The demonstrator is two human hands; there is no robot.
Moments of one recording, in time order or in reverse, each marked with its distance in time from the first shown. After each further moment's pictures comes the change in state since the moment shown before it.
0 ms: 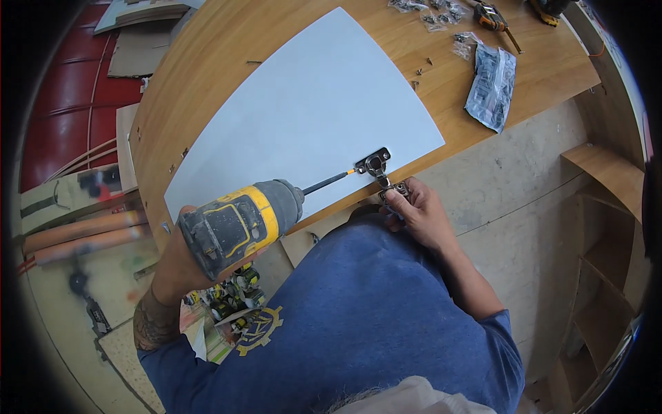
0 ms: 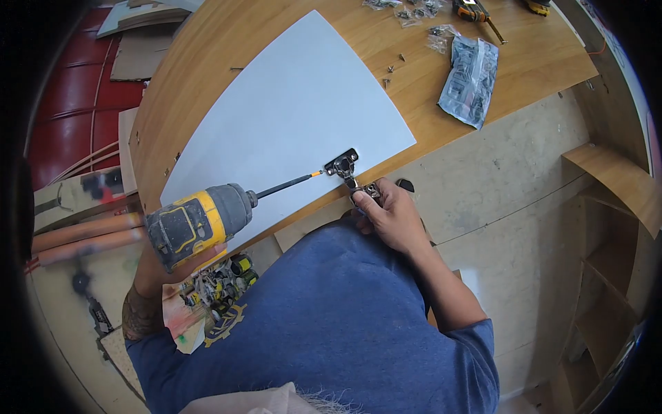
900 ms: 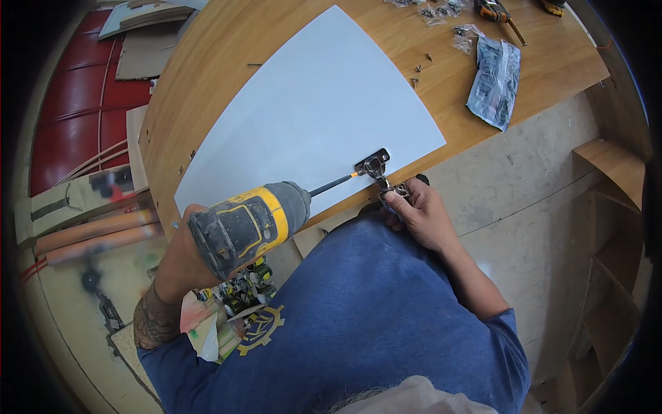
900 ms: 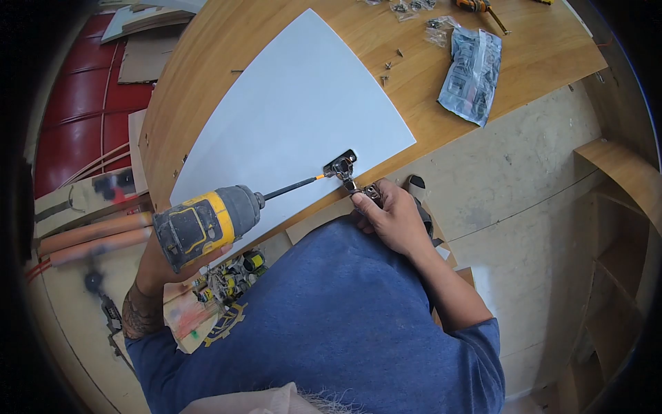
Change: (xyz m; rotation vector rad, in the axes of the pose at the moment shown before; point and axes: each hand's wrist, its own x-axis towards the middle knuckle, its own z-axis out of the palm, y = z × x) left_hand 0.009 0.004 -0.013 0.056 -0.030 0.012; right_hand 0.005 0.008 -0.005 -0.034 -0.018 -0.023
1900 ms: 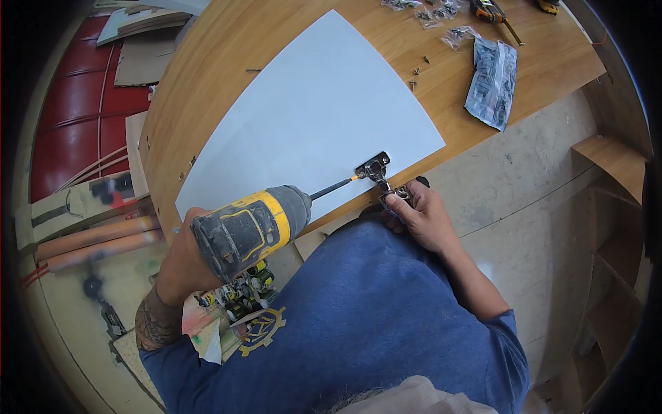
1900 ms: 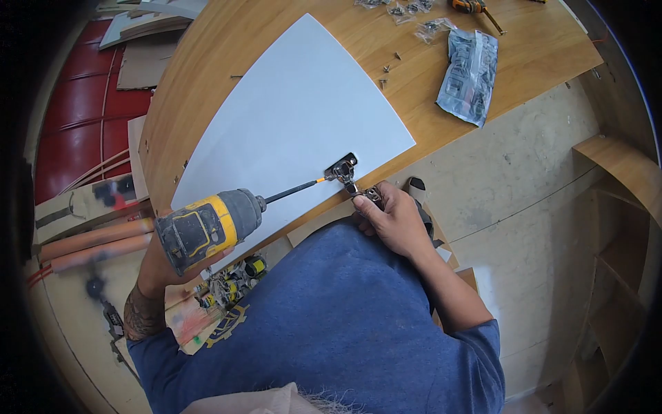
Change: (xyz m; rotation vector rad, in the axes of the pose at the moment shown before) left_hand 0.001 -0.005 -0.008 0.019 -0.020 0.027; right_hand -0.004 -0.002 0.004 0.010 0.025 -0.008
